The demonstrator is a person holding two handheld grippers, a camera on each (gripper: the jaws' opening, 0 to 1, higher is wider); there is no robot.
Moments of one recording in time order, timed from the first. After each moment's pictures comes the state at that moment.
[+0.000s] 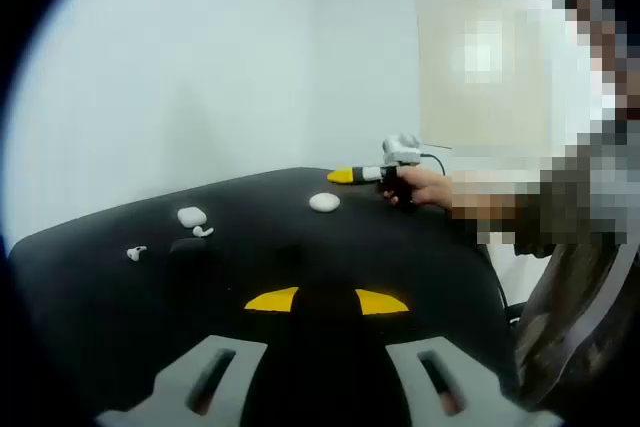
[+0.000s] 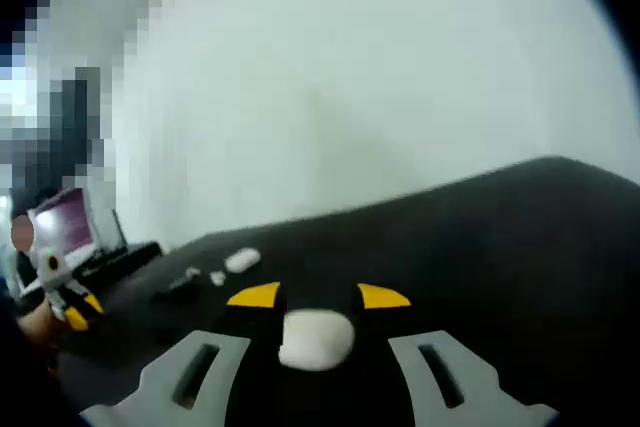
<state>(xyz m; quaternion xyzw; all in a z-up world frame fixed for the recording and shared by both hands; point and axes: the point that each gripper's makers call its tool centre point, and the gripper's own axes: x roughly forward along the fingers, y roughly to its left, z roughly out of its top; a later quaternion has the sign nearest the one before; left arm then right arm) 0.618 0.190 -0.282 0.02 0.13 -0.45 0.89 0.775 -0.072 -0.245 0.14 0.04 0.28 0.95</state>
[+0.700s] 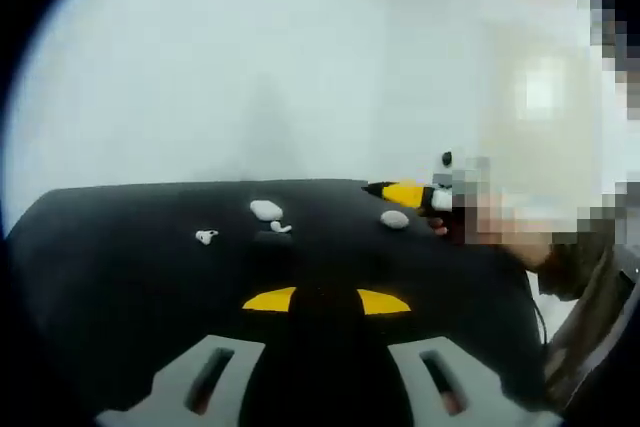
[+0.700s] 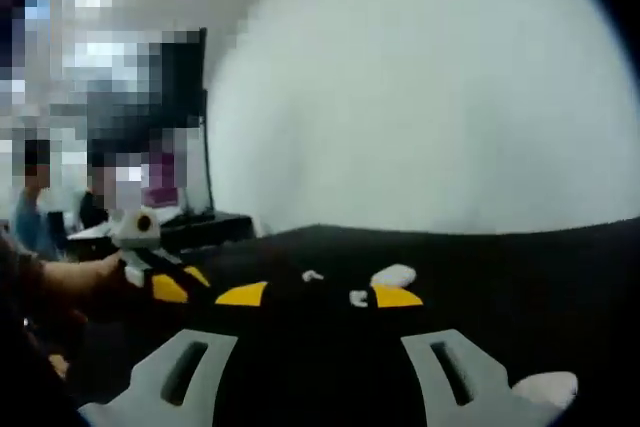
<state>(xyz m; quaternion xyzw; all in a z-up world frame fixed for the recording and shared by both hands) 0.679 0.243 -0.281 -0.05 0.14 -0.34 0.93 0.756 0.106 -0.251 0.05 0.05 0.47 0.88</state>
